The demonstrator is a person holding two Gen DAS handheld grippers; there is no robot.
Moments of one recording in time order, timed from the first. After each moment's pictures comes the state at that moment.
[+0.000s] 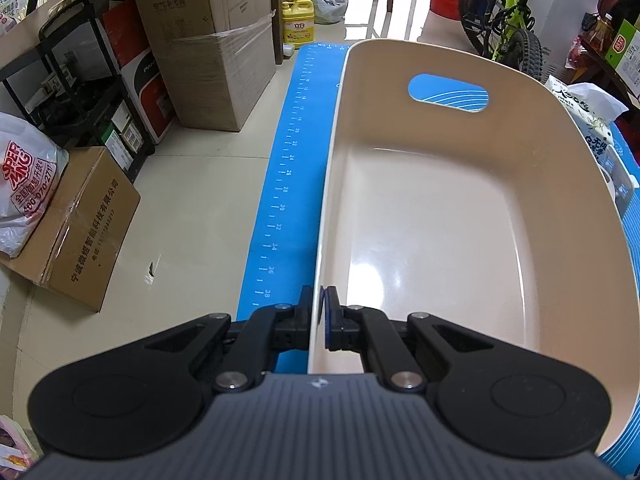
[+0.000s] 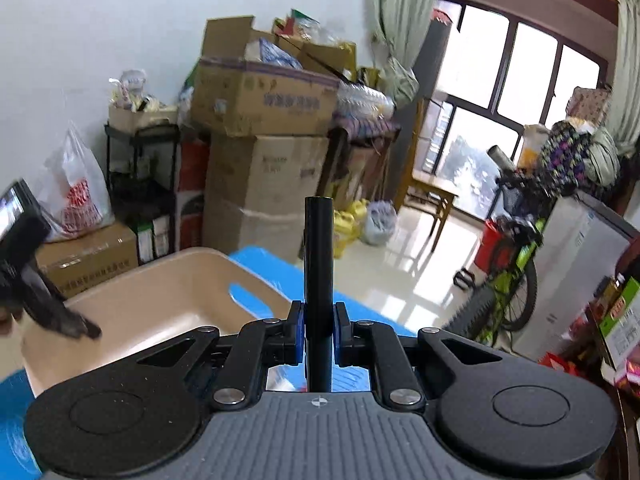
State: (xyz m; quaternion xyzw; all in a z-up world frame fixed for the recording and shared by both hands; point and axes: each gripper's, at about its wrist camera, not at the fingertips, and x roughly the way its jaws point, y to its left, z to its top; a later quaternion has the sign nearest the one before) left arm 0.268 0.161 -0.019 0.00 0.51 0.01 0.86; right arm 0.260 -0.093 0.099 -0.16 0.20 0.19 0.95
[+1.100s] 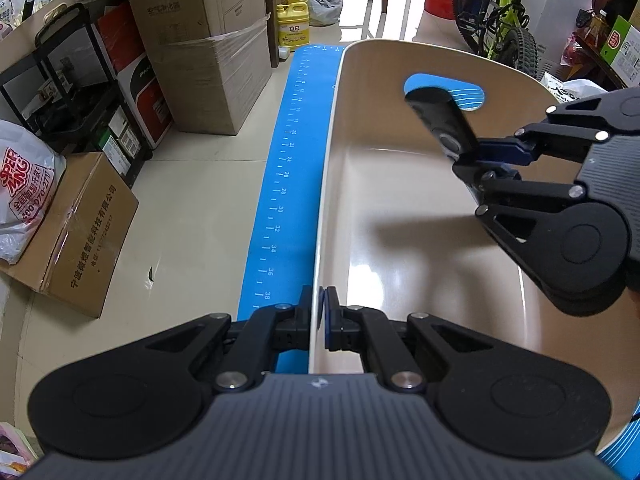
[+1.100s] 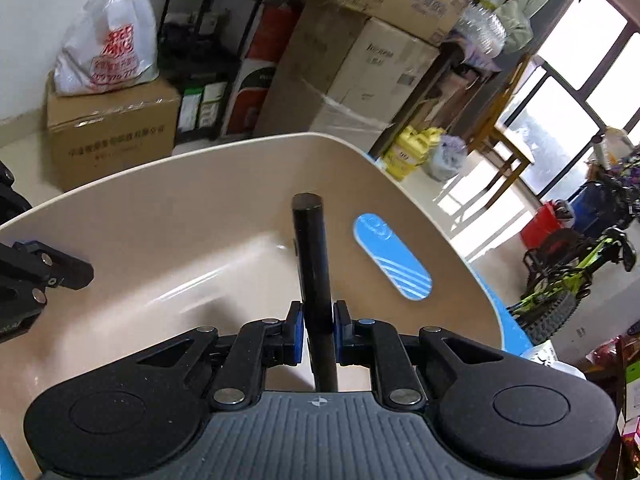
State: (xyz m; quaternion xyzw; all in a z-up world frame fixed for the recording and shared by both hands) left arm 0.266 0.158 -0.020 0.01 0.50 0.00 0.86; right arm 0.339 0.088 -0.029 -0.32 0.34 0.22 0.86
